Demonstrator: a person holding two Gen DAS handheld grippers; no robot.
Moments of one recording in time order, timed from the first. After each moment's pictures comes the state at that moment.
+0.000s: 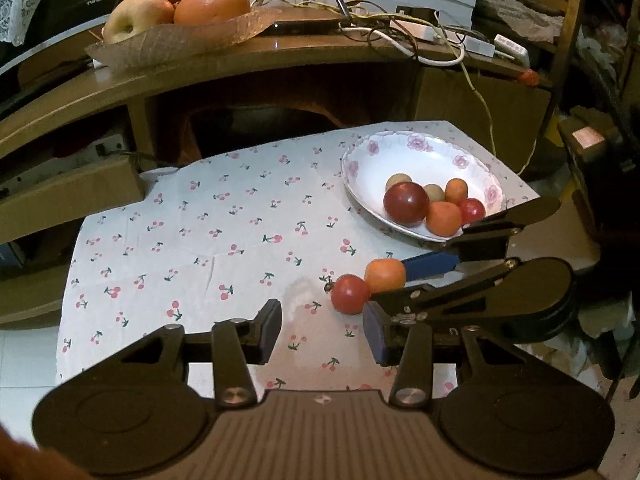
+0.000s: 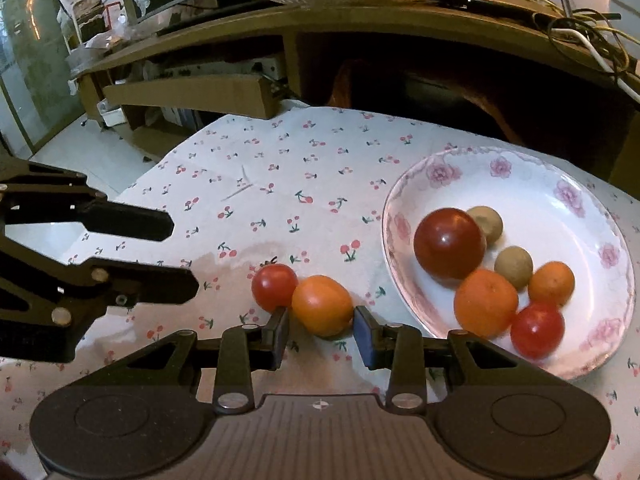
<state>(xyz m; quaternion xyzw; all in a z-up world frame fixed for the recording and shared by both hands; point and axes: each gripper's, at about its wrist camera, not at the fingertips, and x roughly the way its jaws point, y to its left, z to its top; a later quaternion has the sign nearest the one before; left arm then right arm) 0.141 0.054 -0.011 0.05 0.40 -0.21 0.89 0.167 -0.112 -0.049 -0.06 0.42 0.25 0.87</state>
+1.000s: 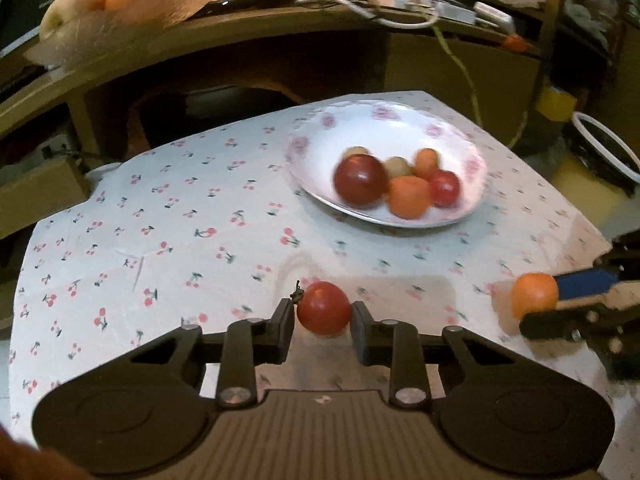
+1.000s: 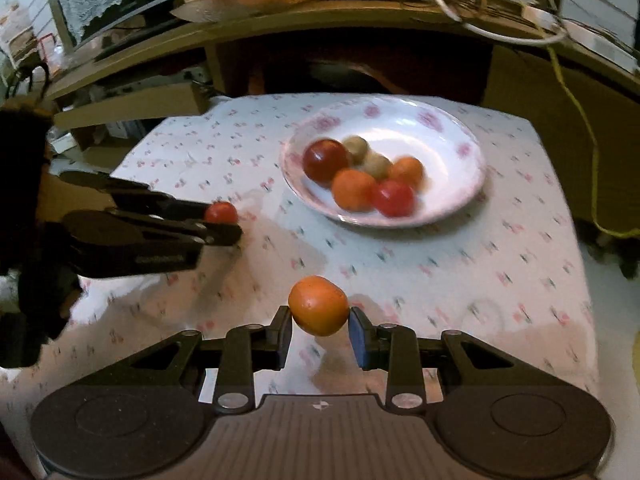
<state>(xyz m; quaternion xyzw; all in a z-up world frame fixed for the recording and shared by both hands) 0.140 -0.002 -0.035 0.08 0.42 -0.23 0.88 0.077 -0.183 -0.017 -0.02 0.46 0.13 0.88</state>
